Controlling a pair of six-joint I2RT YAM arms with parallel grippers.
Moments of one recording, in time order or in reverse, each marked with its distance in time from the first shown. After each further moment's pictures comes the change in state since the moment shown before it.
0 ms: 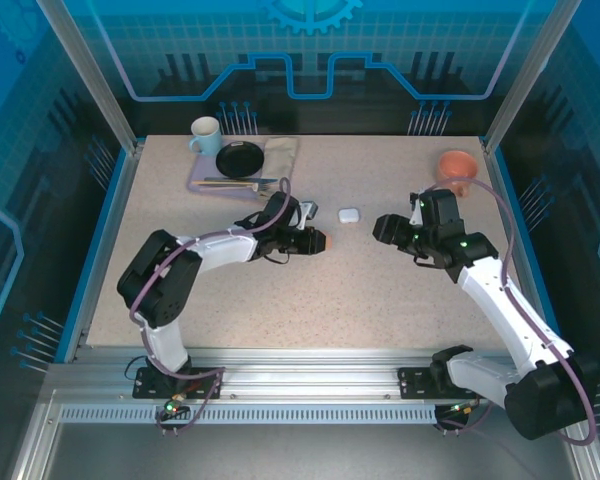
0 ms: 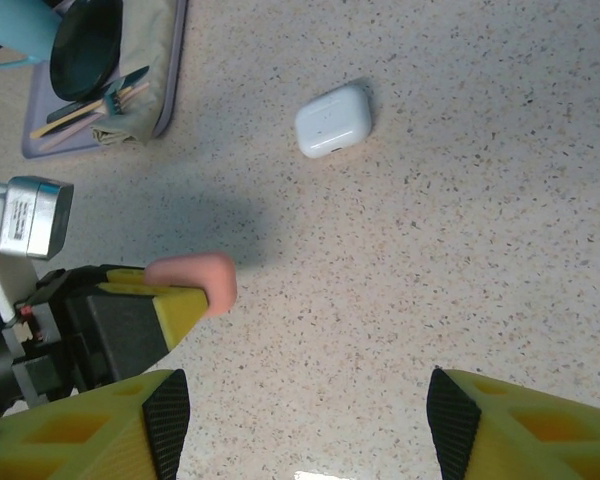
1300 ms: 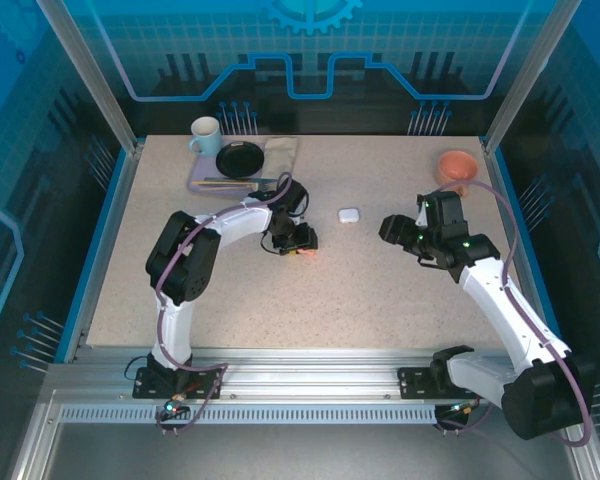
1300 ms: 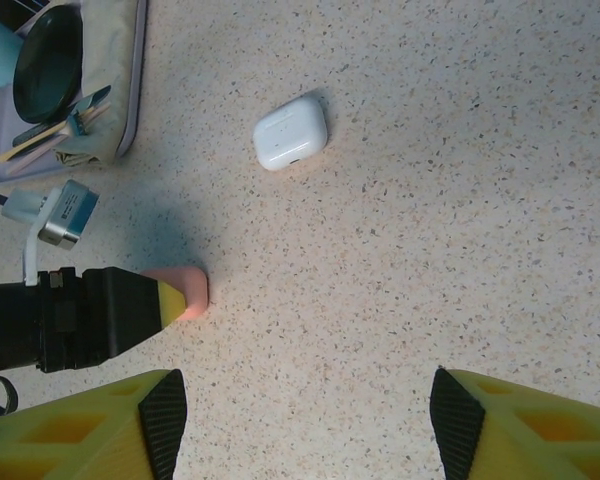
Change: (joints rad) left arm 0.050 0.212 0.359 -0.610 -0.120 -0.088; right arm -0.050 -0.001 -0.023 0.006 0.014 -0.001
